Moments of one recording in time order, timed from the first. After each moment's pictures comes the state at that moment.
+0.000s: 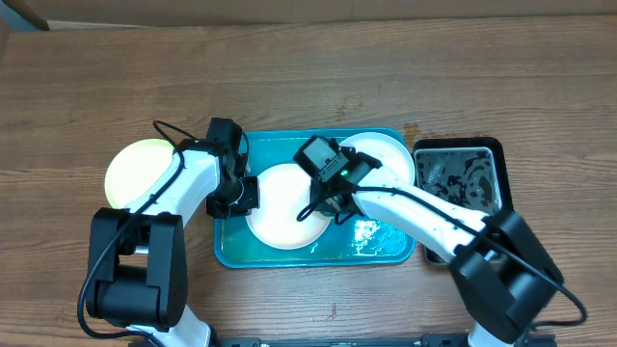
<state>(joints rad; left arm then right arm) -0.13 1.79 1.05 -0.86 0.13 -0.23 0.76 1.85 1.29 -0.75 0.10 0.82</state>
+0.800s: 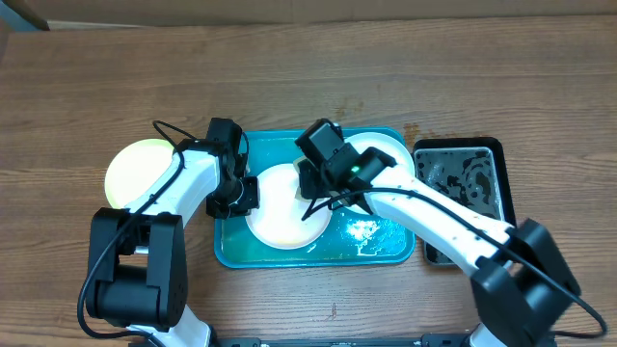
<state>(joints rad) -0.13 1.79 1.05 -0.86 0.13 -0.23 0.75 1.82 1.30 -0.60 -0.01 0.62</state>
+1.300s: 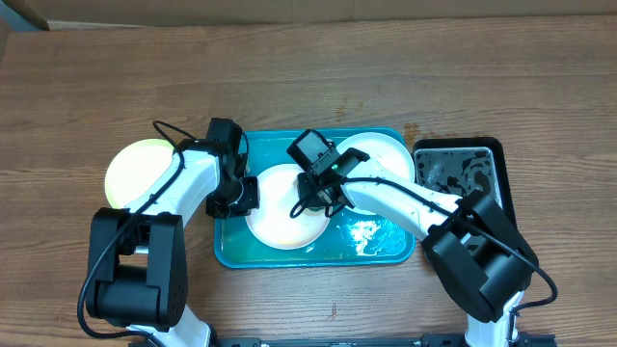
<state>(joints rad) -0.13 1.79 1.05 -0.86 0.13 -0.23 0.75 1.99 1.33 -0.64 0.00 0.65</state>
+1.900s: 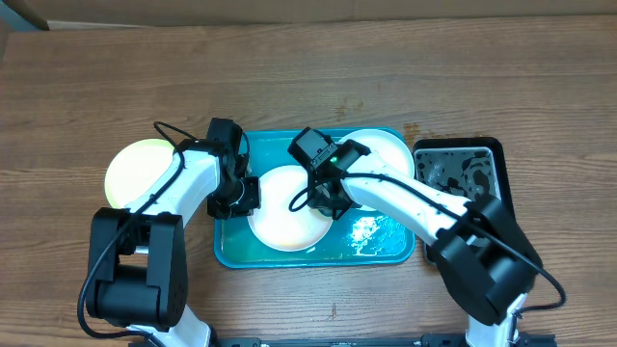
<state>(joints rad) -0.13 1.79 1.05 -0.86 0.16 -0.23 0.75 1.96 1.41 -0.87 0.07 0.79</state>
